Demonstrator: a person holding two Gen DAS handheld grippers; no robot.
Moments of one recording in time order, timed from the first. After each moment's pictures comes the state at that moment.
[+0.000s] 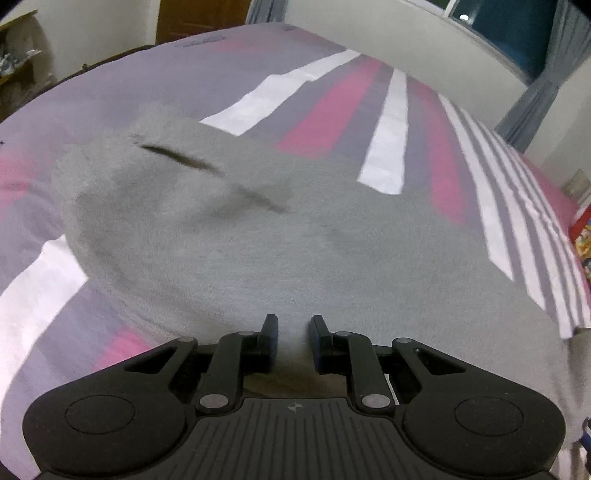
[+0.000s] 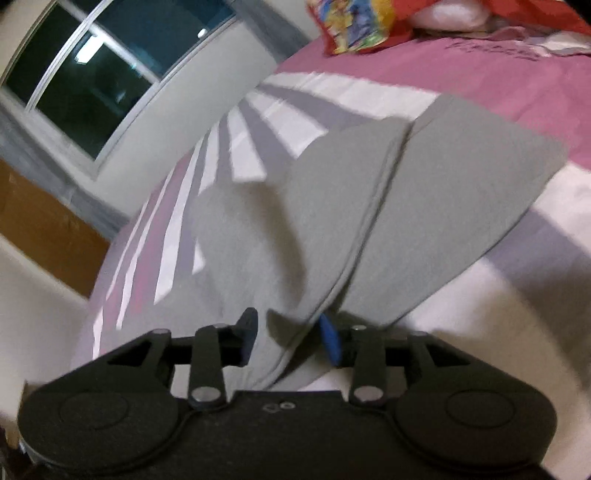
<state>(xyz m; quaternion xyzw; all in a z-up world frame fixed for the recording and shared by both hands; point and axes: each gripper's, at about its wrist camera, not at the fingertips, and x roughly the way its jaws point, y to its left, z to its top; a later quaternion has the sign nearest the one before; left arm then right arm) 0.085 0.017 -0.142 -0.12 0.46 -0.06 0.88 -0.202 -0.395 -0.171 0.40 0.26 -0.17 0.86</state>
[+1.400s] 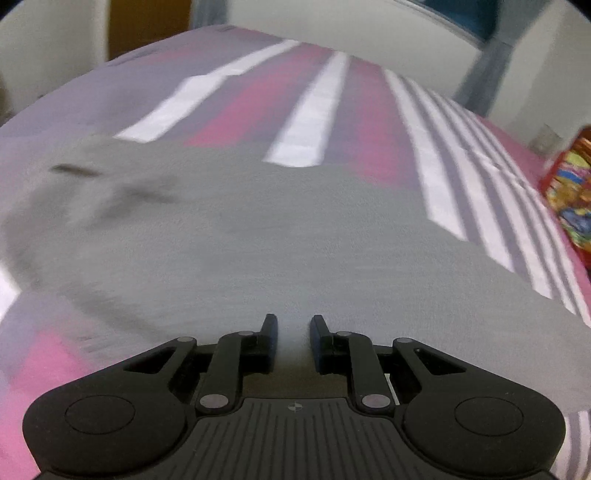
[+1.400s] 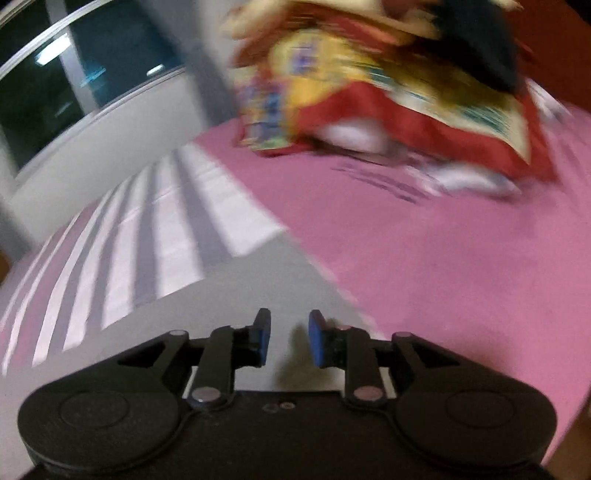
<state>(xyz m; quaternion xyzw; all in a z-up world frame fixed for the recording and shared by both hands) 0.071 -0.061 -0.133 -0.06 0.45 -0.12 0.88 -0.228 -0.470 -0.130 0.23 0.25 -0.32 0.88</state>
